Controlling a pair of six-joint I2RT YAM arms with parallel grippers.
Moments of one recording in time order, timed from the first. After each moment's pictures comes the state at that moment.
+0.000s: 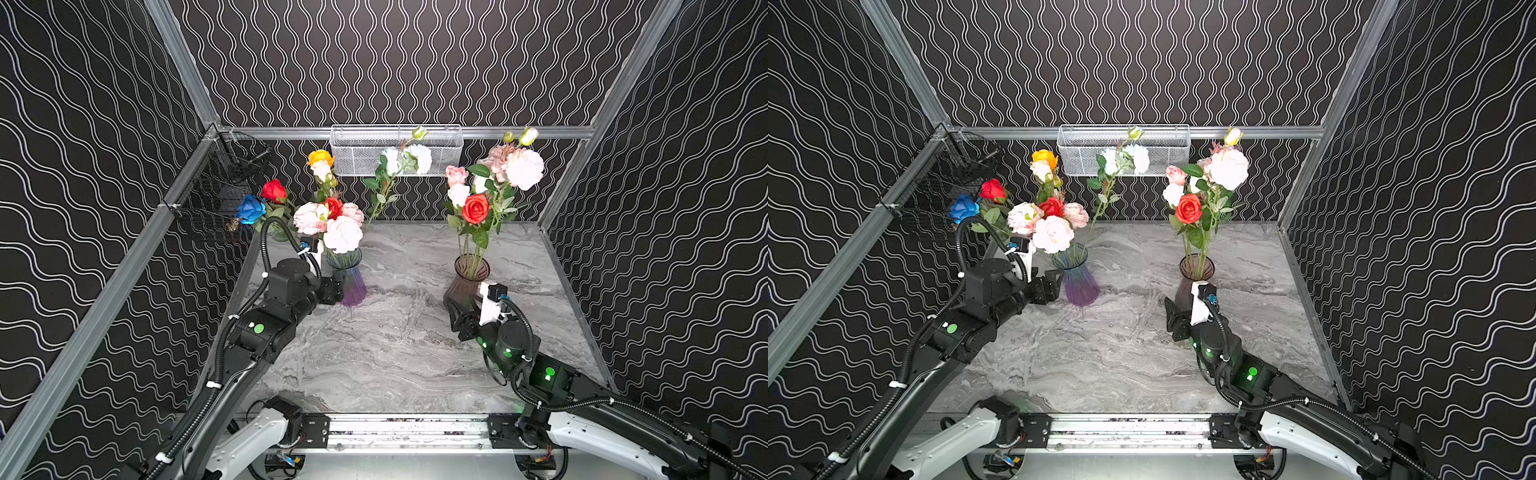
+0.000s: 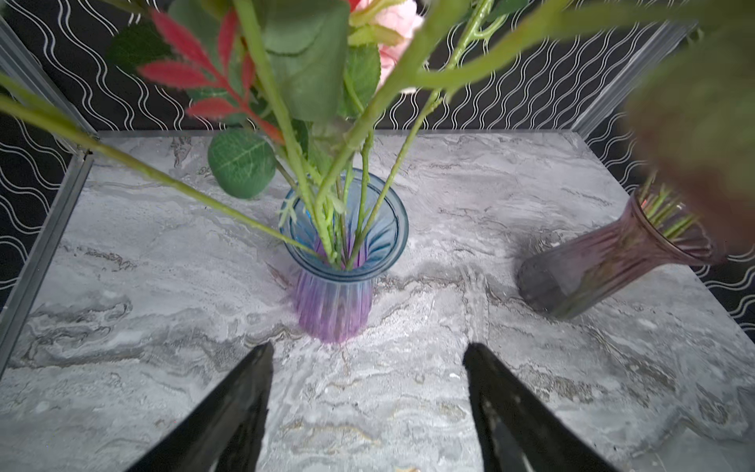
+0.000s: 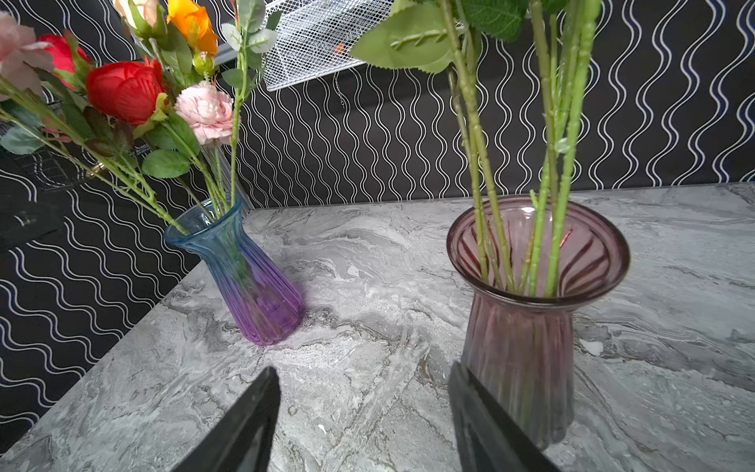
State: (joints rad) left arm -0.43 0.90 1.03 -0.60 -0.11 -0.25; right arm 0.95 0.72 0.51 0.05 0.53 0.37
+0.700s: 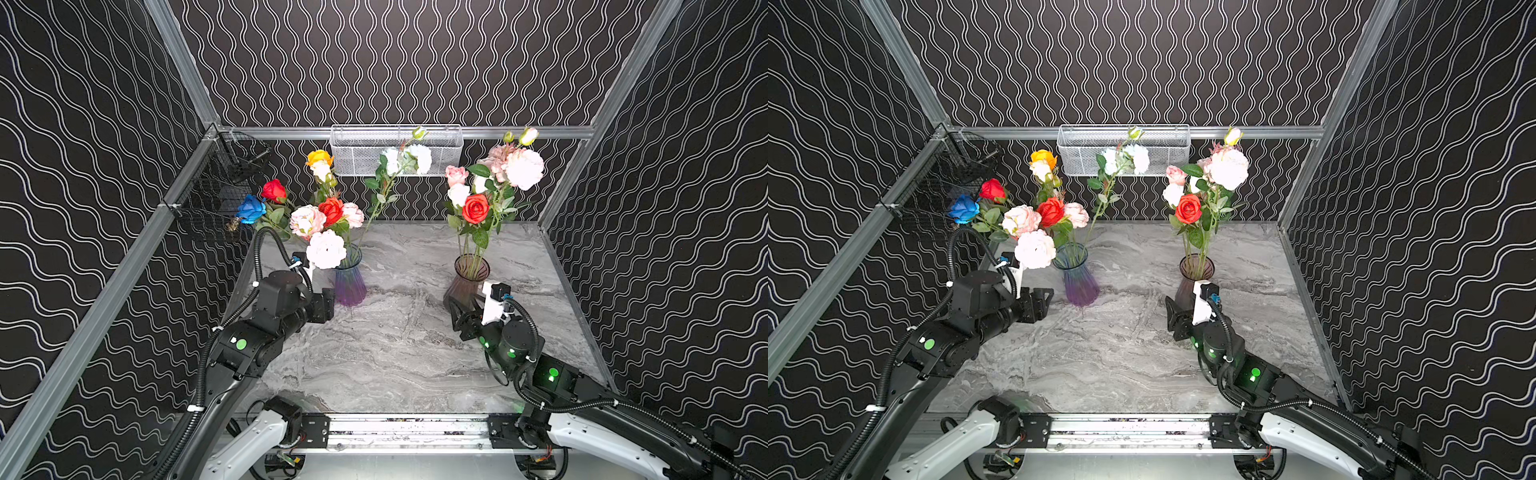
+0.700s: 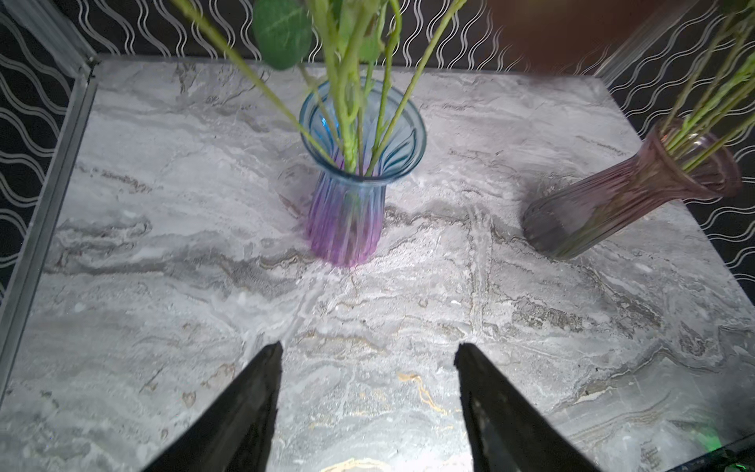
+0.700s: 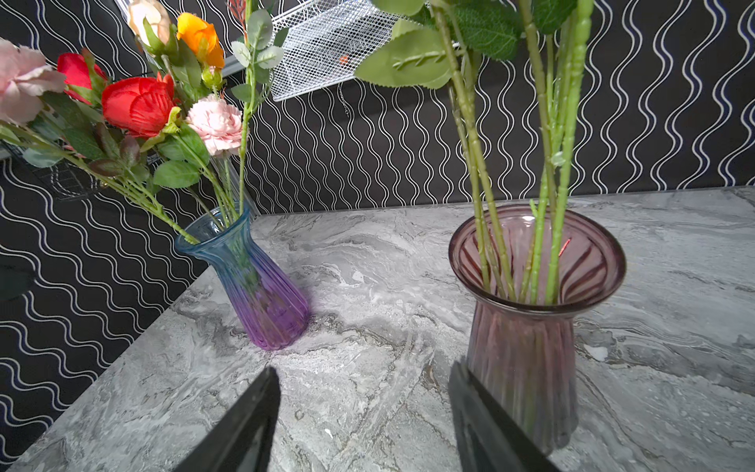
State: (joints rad) left arm -0.43 0.81 1.06 -0.86 -0.11 -0.30; right arm 0.95 0.70 0.52 0.04 0.53 0.37
